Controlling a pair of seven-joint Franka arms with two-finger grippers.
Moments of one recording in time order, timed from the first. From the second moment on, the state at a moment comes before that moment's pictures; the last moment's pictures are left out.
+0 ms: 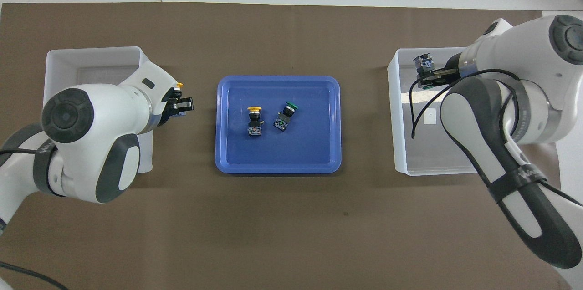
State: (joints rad) left arm -0.25 0.05 -0.01 -2.10 -0.02 2.44 -0.31; right arm 0.14 0.25 -0.10 -1.79 0.13 2.16 -0.15
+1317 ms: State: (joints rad) left arm 0.02 0.26 -0.01 -2.07 -0.02 2.66 0.05; right arm 0.06 0.28 -0.09 -1.96 0.13 2.42 -0.25
